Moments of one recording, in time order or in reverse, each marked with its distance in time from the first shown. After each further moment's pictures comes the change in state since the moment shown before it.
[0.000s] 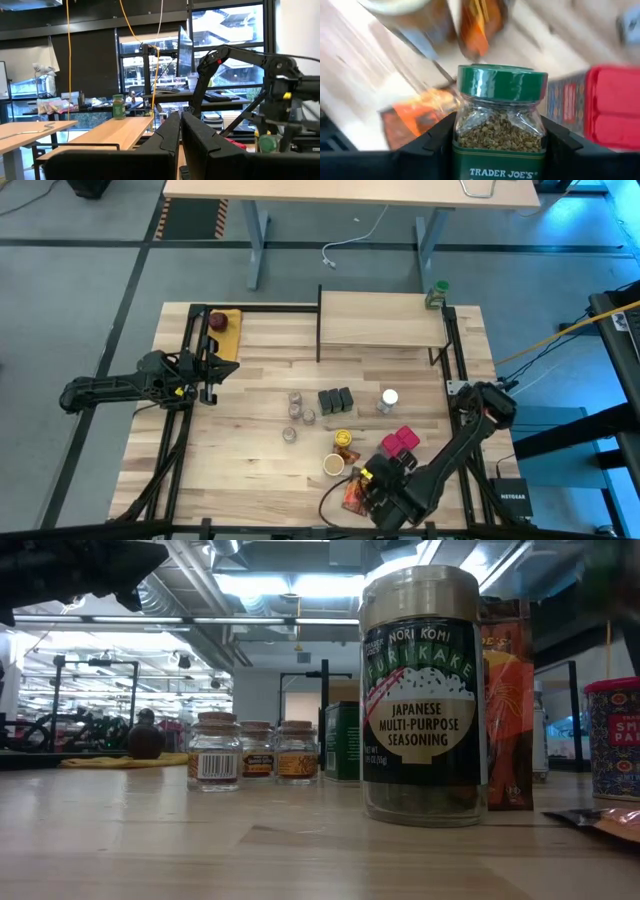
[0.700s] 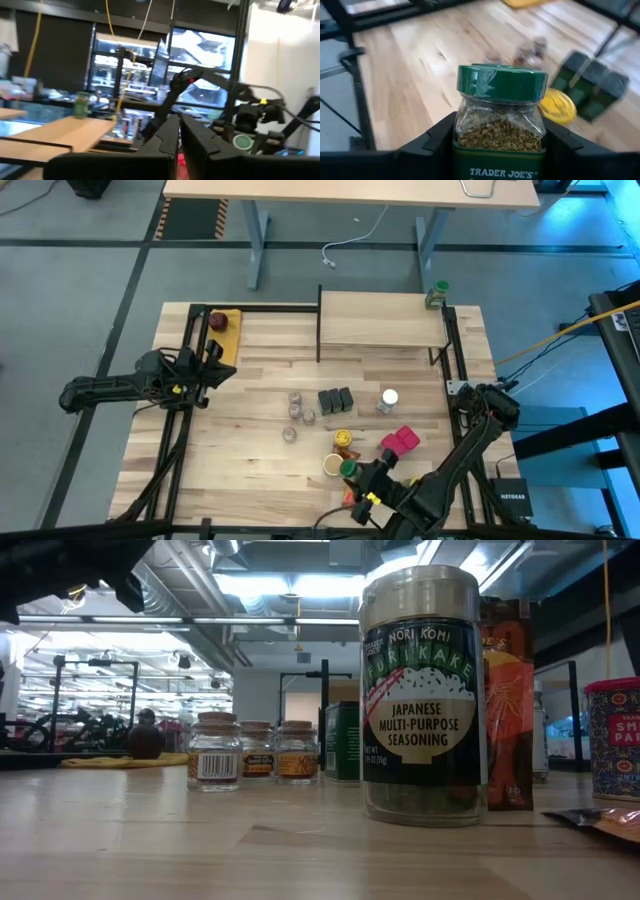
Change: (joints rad) left arm -0.004 0.006 0.001 0.058 0.109 -0.264; right arm 0.037 -0.001 0.040 0.263 0.533 -0.353
